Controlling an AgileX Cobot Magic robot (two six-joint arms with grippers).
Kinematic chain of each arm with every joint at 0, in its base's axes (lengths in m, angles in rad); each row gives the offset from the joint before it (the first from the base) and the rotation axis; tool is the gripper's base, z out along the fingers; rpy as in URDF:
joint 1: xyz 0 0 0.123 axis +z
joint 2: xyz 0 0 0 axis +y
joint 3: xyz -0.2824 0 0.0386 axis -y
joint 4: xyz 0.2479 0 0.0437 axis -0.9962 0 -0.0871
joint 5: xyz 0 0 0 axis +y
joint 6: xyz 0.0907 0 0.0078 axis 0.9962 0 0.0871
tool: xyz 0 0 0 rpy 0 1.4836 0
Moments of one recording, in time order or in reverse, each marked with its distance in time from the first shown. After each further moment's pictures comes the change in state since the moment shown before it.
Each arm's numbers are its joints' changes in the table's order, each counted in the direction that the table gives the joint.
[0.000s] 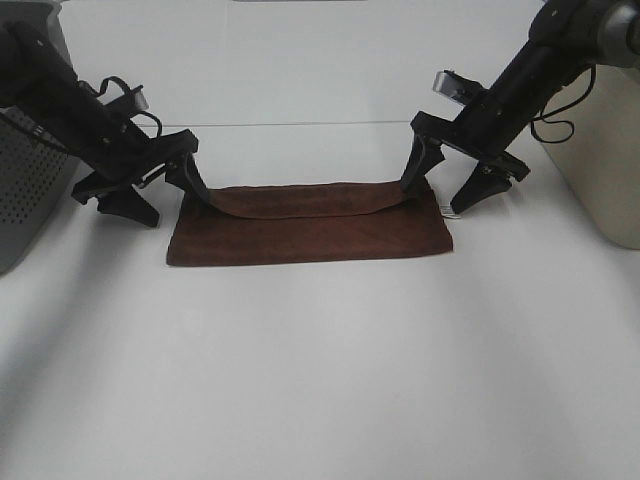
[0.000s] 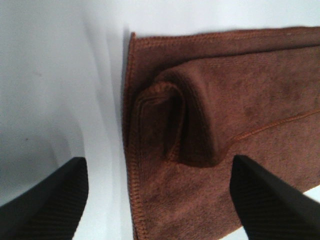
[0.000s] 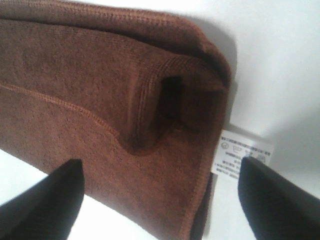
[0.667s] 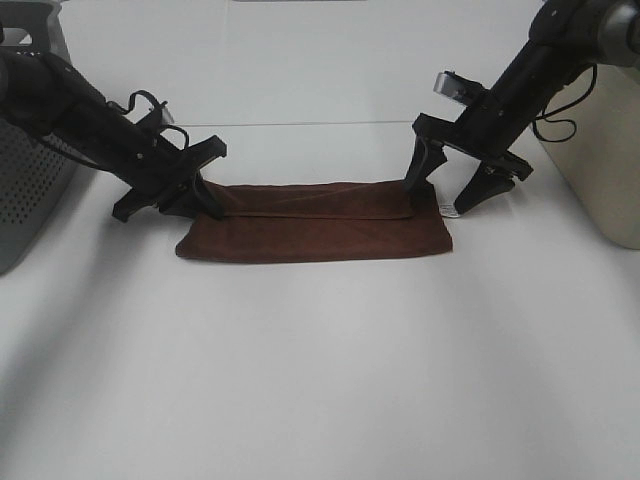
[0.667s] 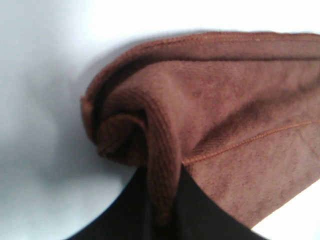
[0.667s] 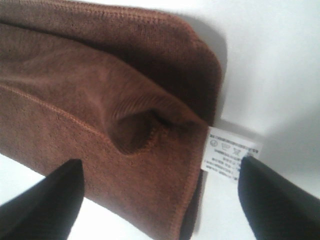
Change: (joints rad) left arm -0.035 0.063 0.002 0.192 -0.046 0.058; right arm 0.000 -0.002 0.000 0.025 0.000 0.000
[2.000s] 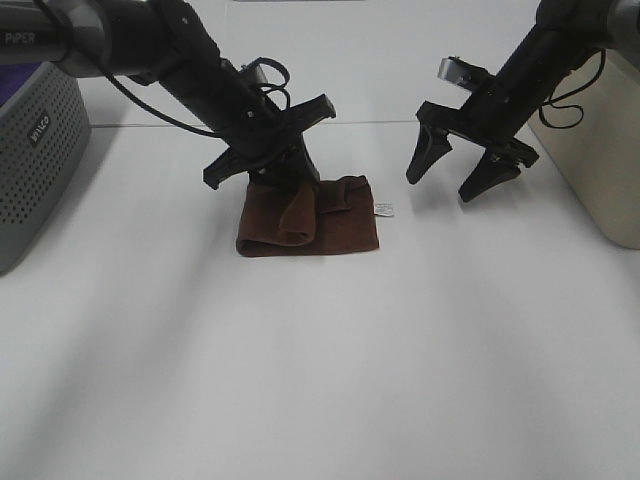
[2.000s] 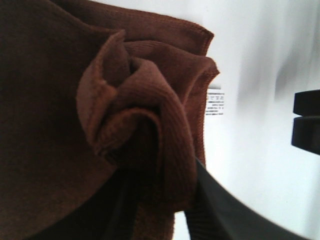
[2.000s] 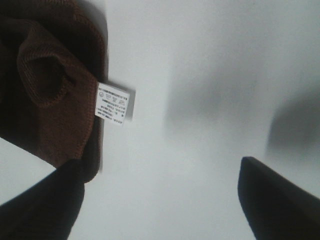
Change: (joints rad) left arm -0.274 -0.011 0.222 -0.187 -0.027 -0.464; right arm 0.000 -0.034 0.002 0.018 0.000 0.001
